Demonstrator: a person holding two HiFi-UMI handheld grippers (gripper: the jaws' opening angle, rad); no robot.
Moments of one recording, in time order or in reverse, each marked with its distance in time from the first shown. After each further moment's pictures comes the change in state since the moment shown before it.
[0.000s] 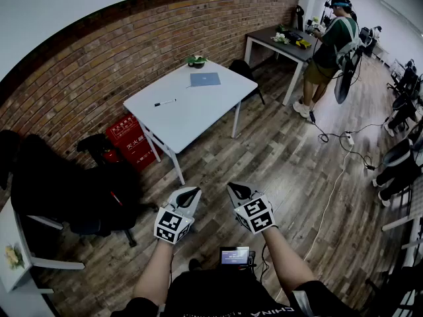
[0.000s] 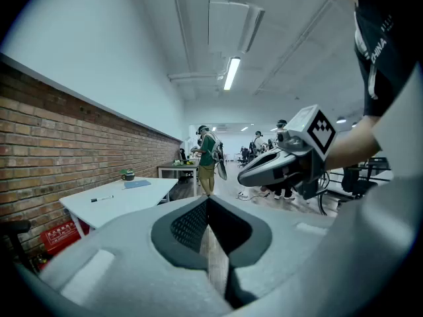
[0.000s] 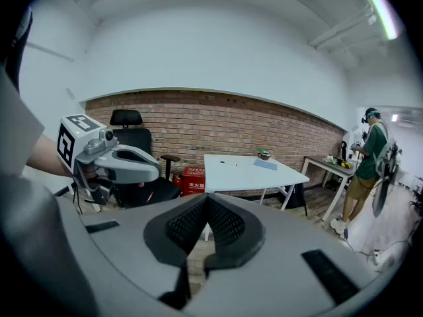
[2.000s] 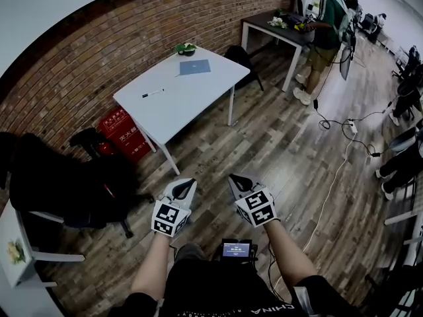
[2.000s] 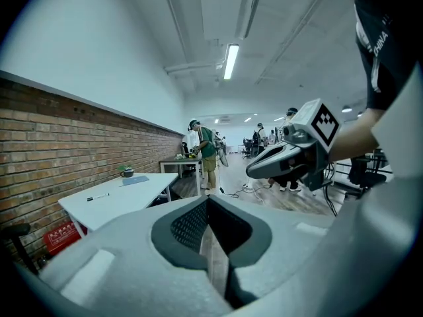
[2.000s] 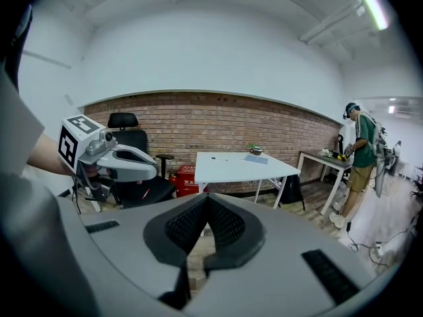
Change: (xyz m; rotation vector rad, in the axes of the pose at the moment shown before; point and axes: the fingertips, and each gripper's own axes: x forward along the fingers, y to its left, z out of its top) left arm 0.066 -0.037 -0.008 0.034 0.066 0.044; right arm -0.030 -0.075 -0.044 0.040 -0.004 -0.003
